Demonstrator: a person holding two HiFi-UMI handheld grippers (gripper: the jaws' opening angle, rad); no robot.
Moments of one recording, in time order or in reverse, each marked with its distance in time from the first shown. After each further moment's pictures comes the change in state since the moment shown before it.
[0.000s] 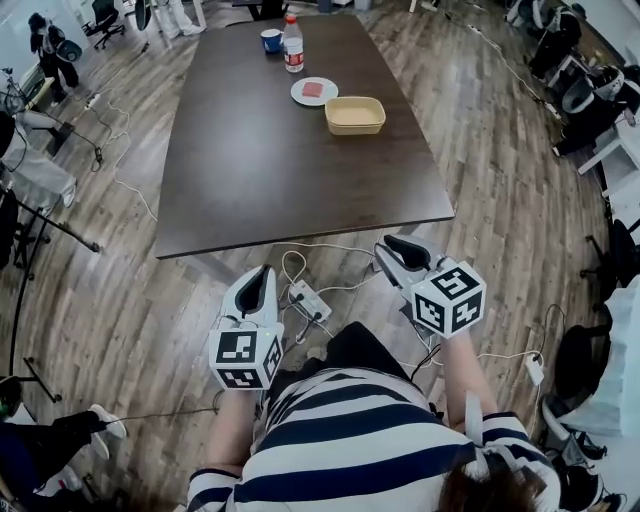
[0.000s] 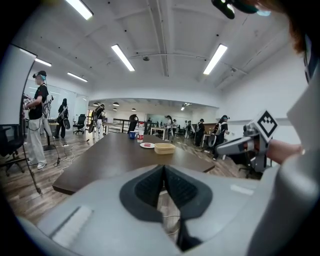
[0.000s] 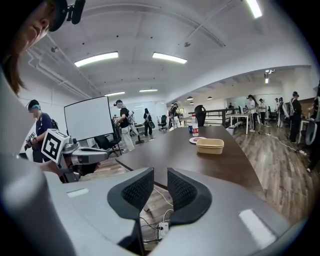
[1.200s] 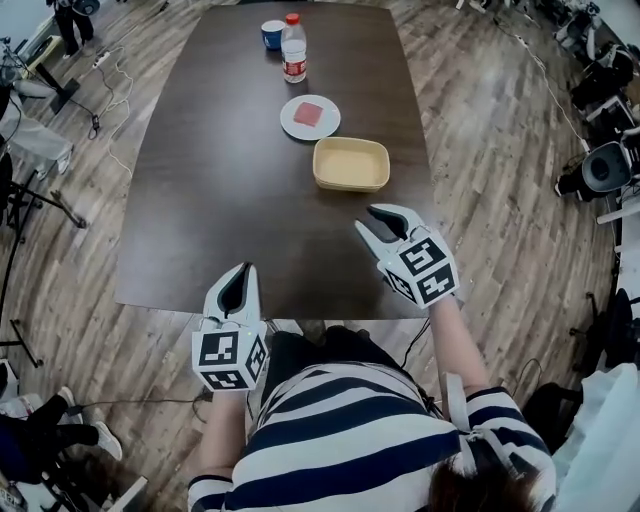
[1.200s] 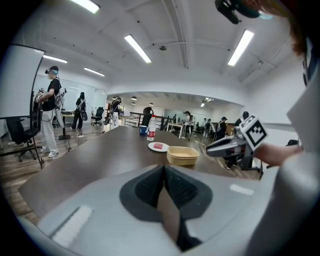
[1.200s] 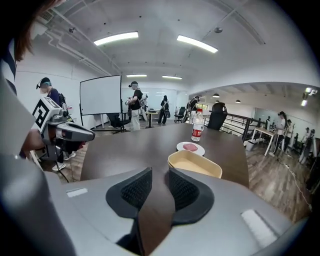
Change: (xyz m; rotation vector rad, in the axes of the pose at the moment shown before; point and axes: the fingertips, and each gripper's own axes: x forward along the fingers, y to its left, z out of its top) left arm 0.218 0.024 0.050 -0.123 0.053 0.205; right arm 0.195 -0.217 0.072 -0.314 0.123 0.156
